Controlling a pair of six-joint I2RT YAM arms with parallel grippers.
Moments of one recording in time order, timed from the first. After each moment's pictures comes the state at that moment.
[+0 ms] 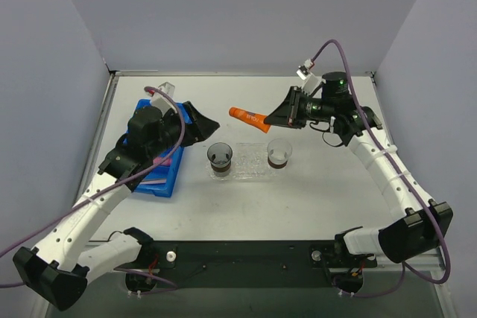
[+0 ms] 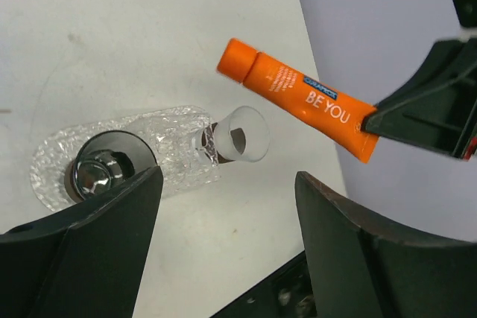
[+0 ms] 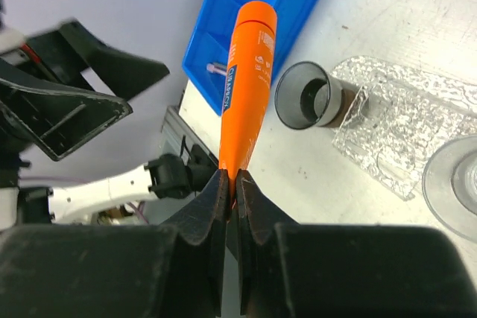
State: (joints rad) left arm -0.52 0.98 1.00 -0.32 0.05 -0.89; right arm 0.35 1.33 1.28 -0.43 -0.68 0.67
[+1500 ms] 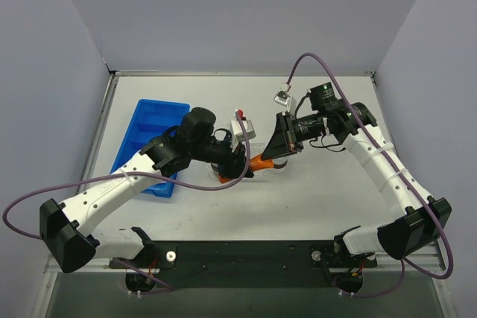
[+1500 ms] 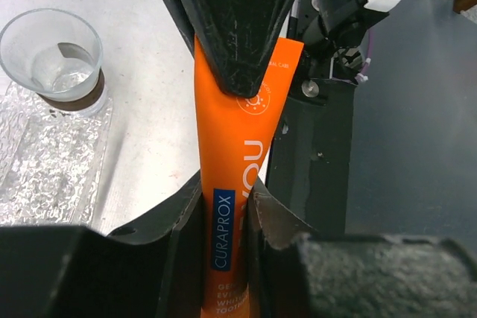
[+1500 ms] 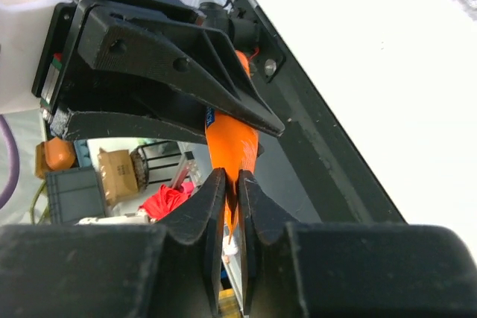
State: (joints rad) left arm -0.80 1.26 1.18 -0.46 0.68 0.01; right arm 0.42 1.36 1.39 -0.96 -1.00 0.34
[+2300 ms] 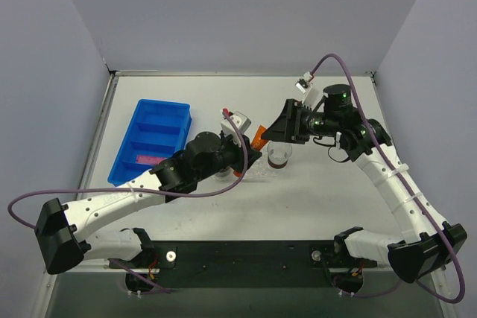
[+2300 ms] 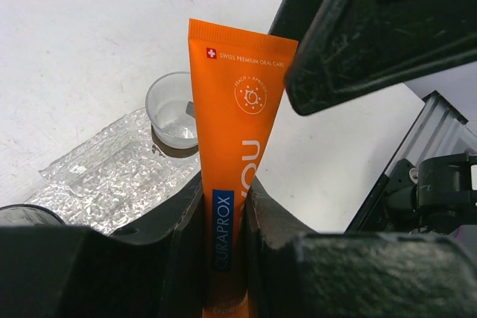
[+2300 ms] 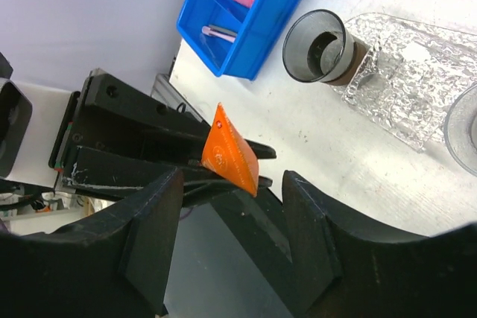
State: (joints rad) left arm -1.00 1.21 0.99 -0.02 -0.07 -0.34; right arm 0.40 1.20 1.28 -0.65 -0.65 0.55
